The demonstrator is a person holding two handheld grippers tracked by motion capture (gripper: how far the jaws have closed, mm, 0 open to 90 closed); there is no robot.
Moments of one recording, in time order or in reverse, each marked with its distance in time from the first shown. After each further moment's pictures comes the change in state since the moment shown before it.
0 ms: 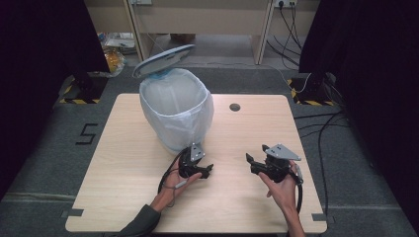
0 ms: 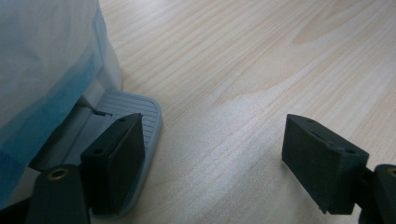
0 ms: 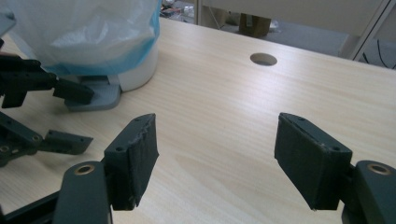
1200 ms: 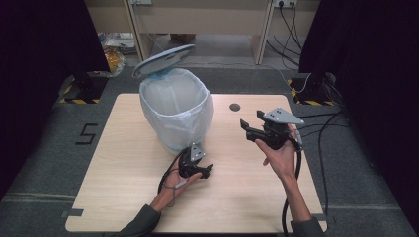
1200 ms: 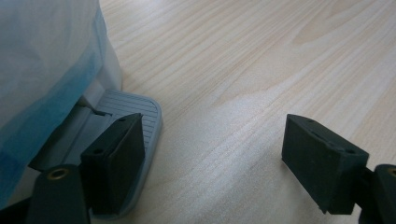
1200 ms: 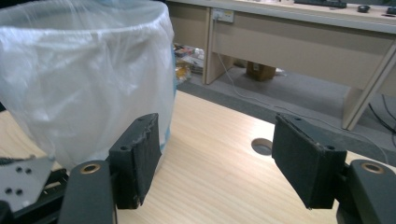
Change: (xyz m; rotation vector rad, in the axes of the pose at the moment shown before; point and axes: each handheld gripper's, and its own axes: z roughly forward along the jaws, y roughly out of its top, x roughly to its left) left arm 0.000 0.000 0.000 0.003 -0.002 -0.001; right arm -0.003 0.109 -0.002 -0.132 0.045 -0.034
